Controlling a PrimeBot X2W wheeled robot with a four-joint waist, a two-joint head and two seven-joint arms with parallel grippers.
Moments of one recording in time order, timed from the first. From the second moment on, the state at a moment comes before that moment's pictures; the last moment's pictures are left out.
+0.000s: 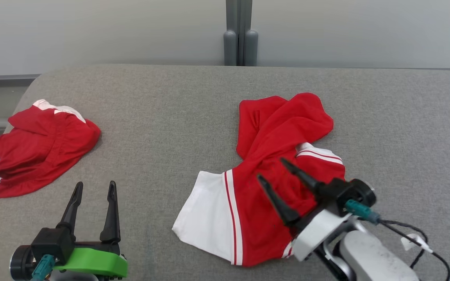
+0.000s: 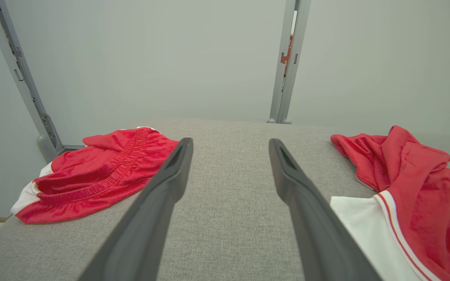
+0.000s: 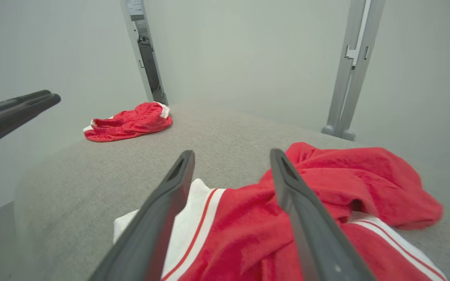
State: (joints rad) left arm -0.01 0.08 0.00 0.16 -0.17 -0.13 -0.26; right arm -0.31 -0.19 0.59 0.30 0.33 0.13 -0.26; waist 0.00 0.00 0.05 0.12
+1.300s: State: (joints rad) left arm -0.02 0.07 0.00 0.16 -0.17 -0.13 -0.26; right arm -0.35 -0.27 0.18 0.82 0.27 0.13 -0.26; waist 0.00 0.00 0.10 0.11
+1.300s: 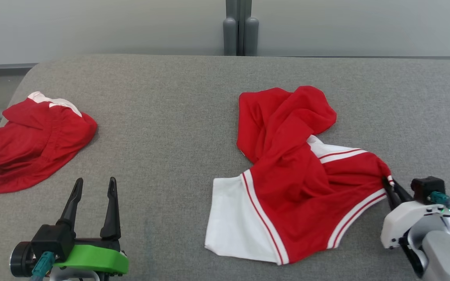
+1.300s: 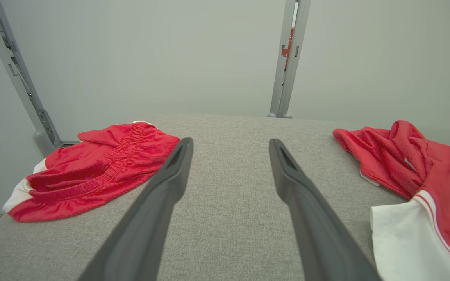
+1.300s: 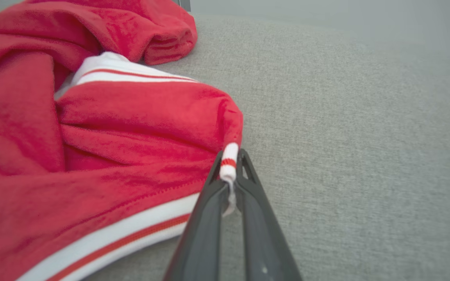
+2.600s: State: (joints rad) left arm -0.01 0.07 -0.01 0.15 -0.17 -0.13 -0.26; right arm -0.32 -0.23 0.44 0.55 0.21 0.13 -0.26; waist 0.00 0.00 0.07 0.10
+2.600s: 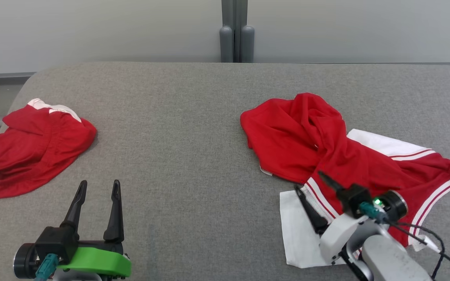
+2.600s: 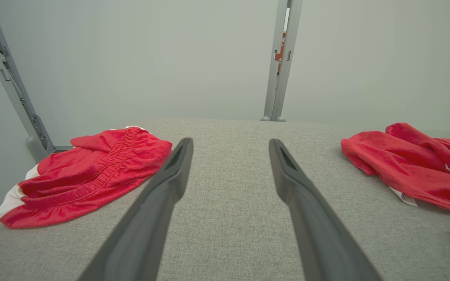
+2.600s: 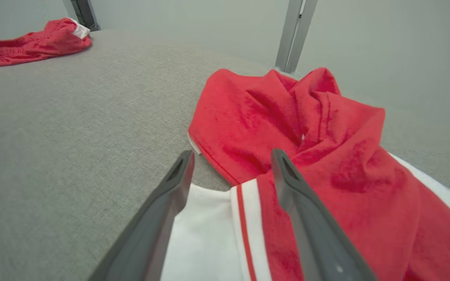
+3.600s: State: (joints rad) left arm 0.00 0.07 0.01 0.16 -0.17 -0.13 -0.26; right arm -0.20 -0.27 0.53 0.64 0.31 0.13 -0.24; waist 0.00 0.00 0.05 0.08
